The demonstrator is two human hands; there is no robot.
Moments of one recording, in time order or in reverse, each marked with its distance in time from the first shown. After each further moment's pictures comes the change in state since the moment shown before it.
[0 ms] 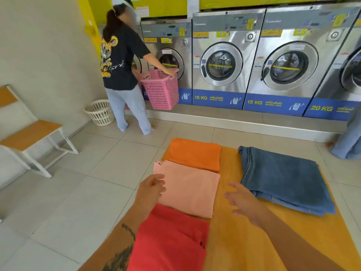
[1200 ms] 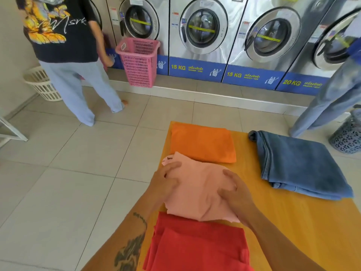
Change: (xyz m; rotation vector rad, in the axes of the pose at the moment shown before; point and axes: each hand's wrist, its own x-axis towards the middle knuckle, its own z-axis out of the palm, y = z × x) left_hand 0.130 -0.018 -0.031 0.136 -0.398 -0.043; right_hand 0.063 -0.012 0.120 0.009 0.349 -0.112
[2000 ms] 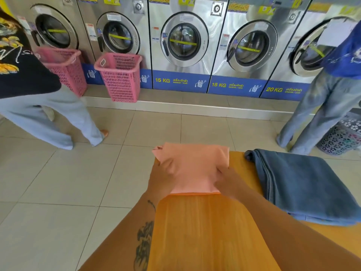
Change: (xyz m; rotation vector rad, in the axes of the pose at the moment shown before) left_hand 0.166 0.027 0.014 0.535 0.086 0.227; right_hand 0.148 -0.059 -0.010 -0.654 -0.095 -0.056
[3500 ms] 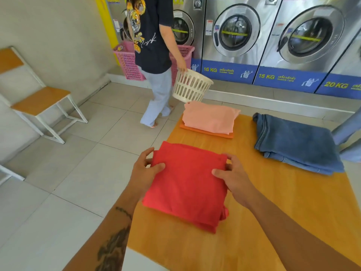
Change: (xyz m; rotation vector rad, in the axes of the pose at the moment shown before) left_hand -0.377 0.023 -0.007 -0.546 0.378 -0.268; right_hand -0.283 0.071 0.027 0.884 -0.232 -0.123
